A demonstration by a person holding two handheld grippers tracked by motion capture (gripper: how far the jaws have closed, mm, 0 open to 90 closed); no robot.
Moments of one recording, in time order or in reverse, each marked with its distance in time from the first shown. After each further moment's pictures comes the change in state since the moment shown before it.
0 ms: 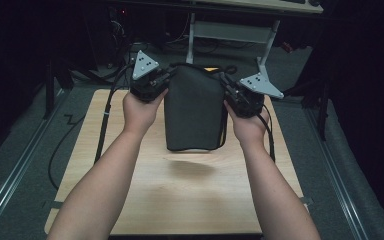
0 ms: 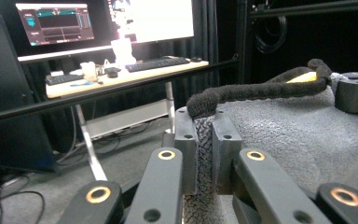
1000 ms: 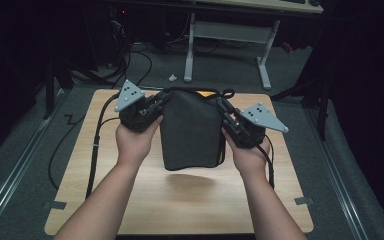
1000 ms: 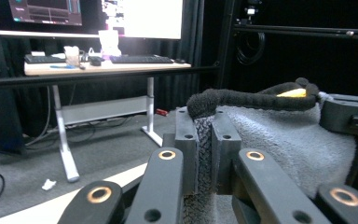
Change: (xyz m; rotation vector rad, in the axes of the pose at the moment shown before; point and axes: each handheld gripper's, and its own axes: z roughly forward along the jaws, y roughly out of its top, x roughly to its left) left arm -0.033 -0.024 -0.062 -0.030 -0.049 -0.148; right arm 0.037 -0.019 -0.060 0.000 0.050 0.019
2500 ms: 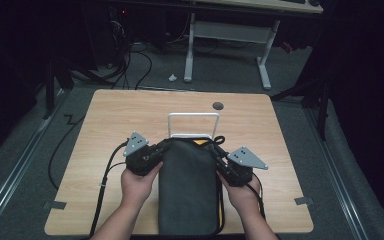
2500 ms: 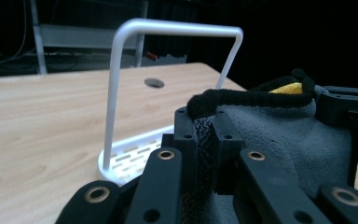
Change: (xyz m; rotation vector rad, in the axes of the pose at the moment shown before) left arm -0.017 -0.127 -0.022 0.184 -0.026 -0.168; right arm 0.022 -0.113 -0.021 0.223 0.052 0.019
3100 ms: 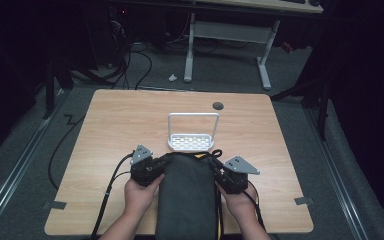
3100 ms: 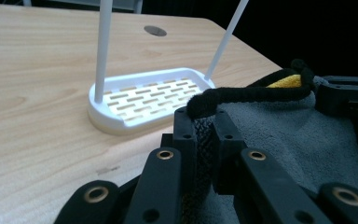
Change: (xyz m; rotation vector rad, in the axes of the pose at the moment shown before) left arm 0.009 -0.051 0.016 0.123 -0.008 -0.055; right arm 0.000 -0.044 0.015 0.129 0.013 0.028
